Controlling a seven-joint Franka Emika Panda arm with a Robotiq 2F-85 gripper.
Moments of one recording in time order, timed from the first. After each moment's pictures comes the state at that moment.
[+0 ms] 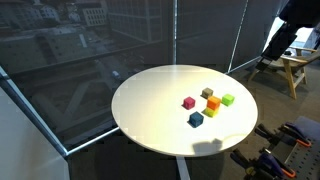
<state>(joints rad) 0.18 -0.93 0.12 -2.81 0.04 2.14 -0.02</state>
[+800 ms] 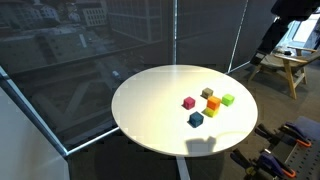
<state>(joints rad) 0.17 -0.84 0.12 -2.72 0.04 2.12 -0.02</state>
